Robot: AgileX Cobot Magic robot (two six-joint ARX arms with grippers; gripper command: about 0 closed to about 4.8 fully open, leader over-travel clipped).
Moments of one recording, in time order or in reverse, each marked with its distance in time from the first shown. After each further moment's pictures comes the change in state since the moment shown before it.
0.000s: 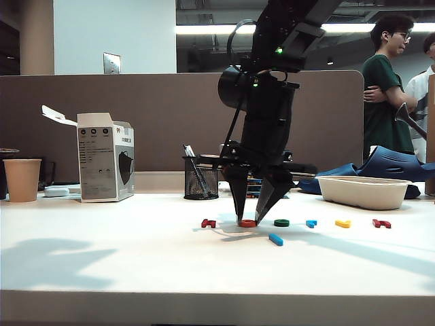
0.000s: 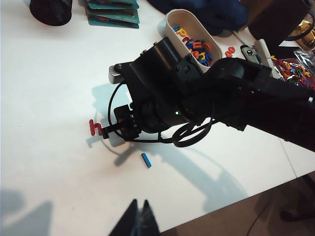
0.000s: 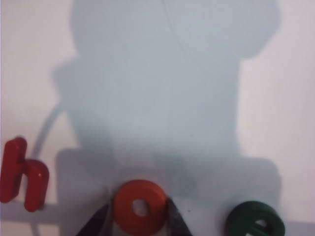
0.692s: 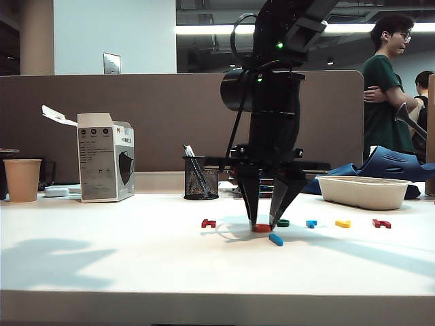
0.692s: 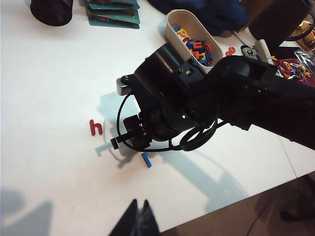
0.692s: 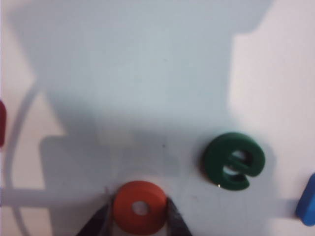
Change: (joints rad) left arm 0.000 0.000 0.000 0.000 0.000 0.000; right arm 0.000 -0.010 0.005 -0.146 0.001 0.000
